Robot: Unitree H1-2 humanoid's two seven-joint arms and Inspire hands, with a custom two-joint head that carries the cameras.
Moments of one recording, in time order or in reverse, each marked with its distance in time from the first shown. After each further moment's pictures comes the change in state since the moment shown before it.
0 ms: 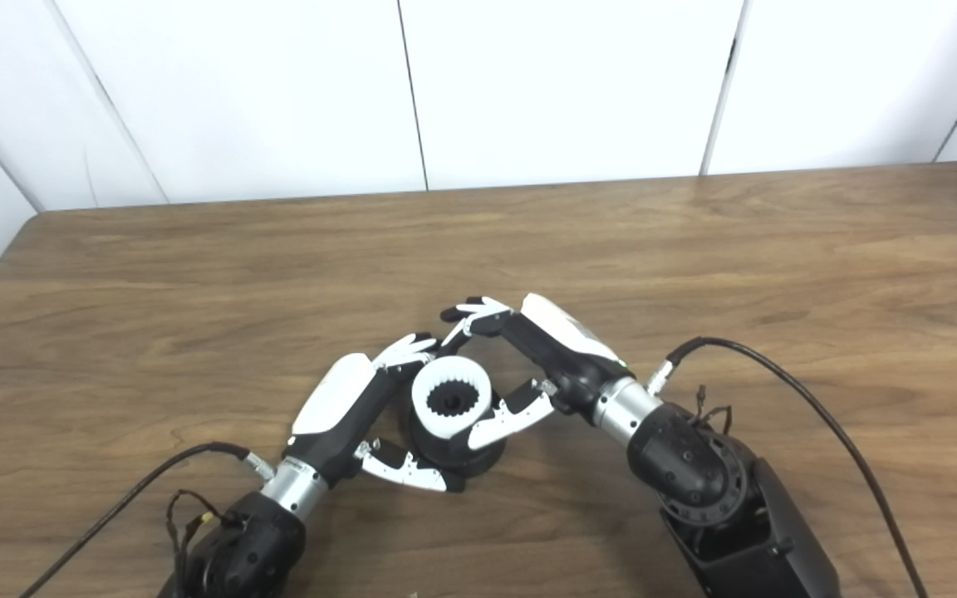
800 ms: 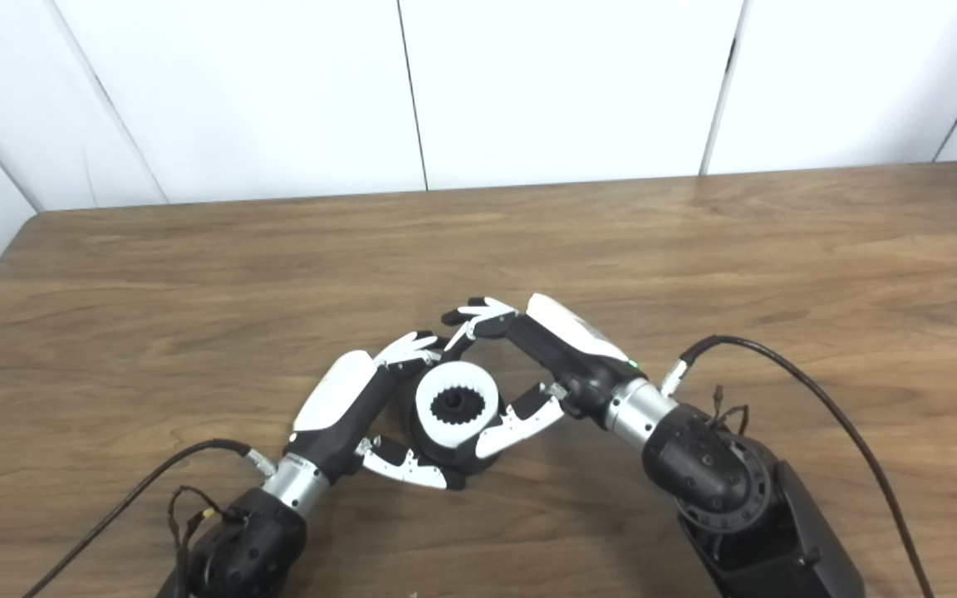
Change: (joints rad) left arm -0.011 -0.001 0.000 0.011 -0.005 -0.001 -0.002; right arm 0.004 -0.033 0.008 -0.079 0.021 0.060 0.036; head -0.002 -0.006
